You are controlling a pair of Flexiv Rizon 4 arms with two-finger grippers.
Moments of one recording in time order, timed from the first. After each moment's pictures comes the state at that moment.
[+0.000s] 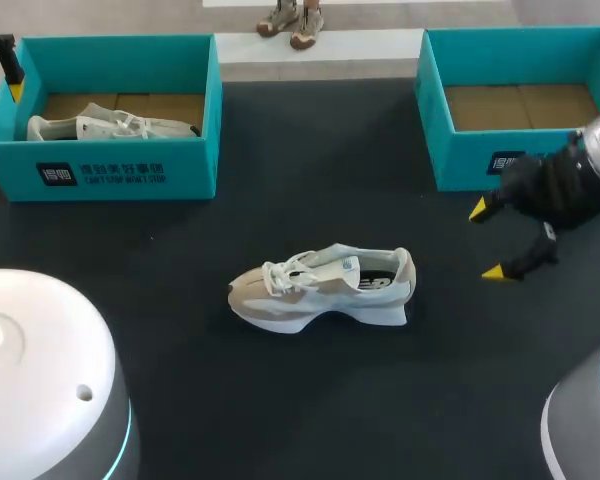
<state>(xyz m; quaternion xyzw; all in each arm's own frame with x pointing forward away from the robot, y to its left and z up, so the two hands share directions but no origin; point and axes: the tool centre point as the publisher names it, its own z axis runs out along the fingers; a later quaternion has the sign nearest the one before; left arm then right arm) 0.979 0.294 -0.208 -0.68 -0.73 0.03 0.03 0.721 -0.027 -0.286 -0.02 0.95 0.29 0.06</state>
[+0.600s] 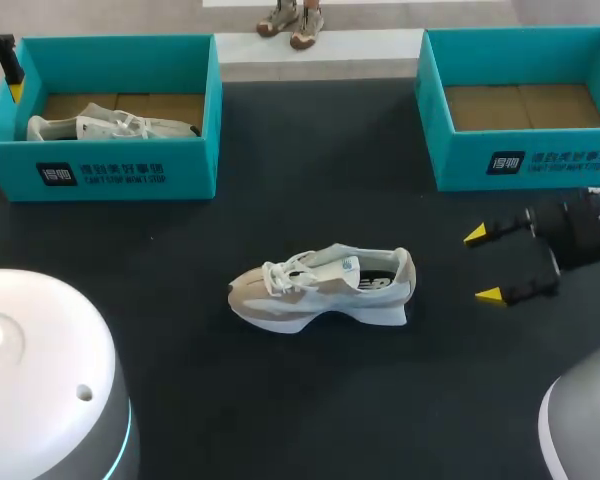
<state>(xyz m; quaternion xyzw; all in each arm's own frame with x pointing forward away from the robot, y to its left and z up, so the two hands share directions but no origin) 0.979 0.294 -0.208 -0.68 -0.73 0.03 0.03 0.733 -0.026 -0.349 -0.03 0.88 0.48 0.05</state>
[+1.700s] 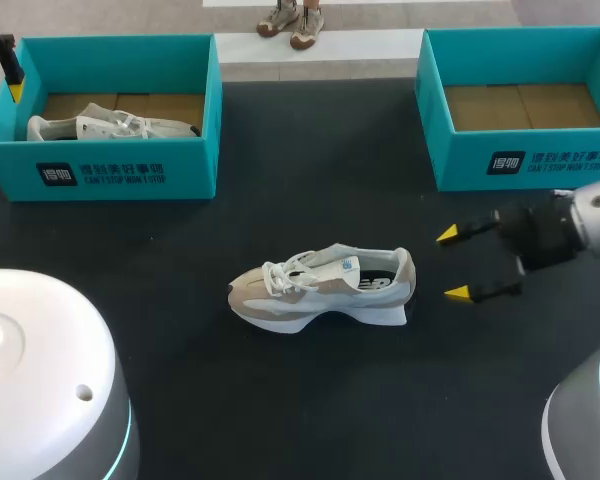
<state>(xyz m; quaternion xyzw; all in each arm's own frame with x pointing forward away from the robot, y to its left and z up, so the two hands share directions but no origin) 0.979 0.294 -0.208 -0.68 -0.73 0.03 0.03 0.755 0.010 -0.372 -0.02 0.88 0.47 0.06</state>
